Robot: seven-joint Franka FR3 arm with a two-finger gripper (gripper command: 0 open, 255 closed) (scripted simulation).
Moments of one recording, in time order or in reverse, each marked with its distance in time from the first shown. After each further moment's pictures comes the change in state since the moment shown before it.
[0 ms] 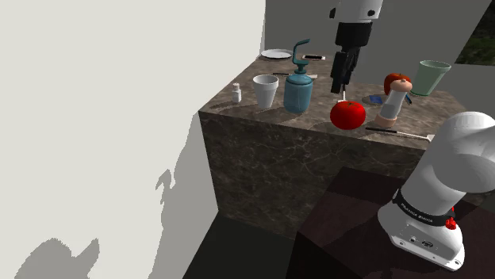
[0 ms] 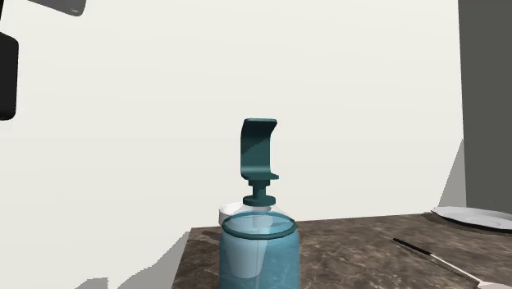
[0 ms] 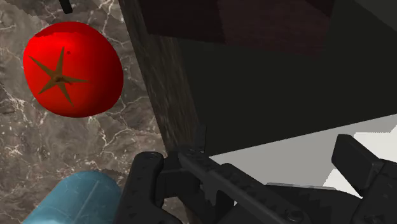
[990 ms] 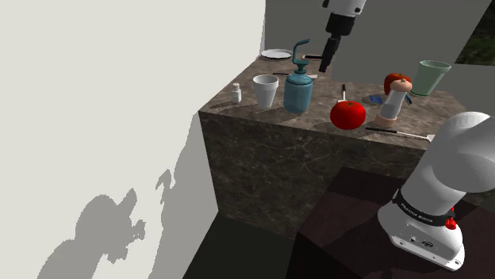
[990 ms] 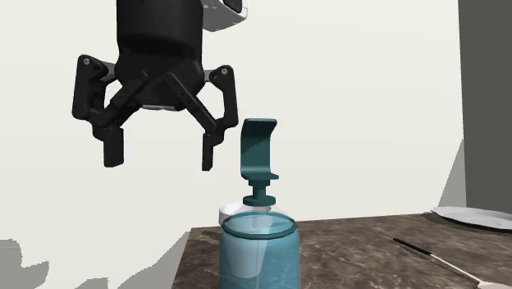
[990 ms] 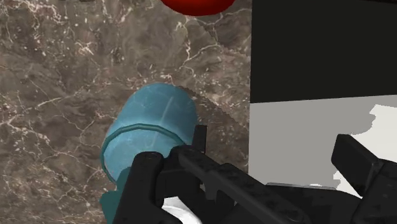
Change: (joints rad) arm -0.015 0.239 -0.254 0.143 -0.089 0.269 -0.407
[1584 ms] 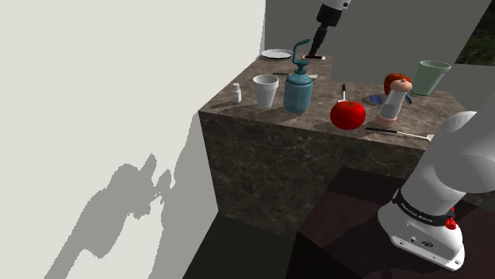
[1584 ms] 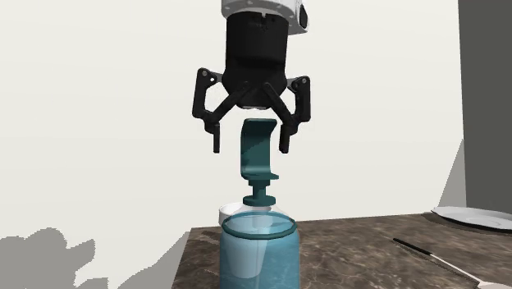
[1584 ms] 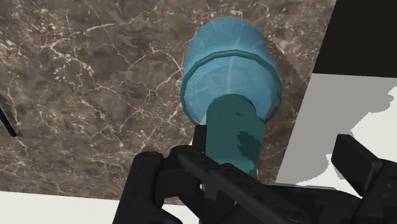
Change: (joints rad) arm 0.040 0.257 -0.163 0.243 0.106 0.111 -0.297
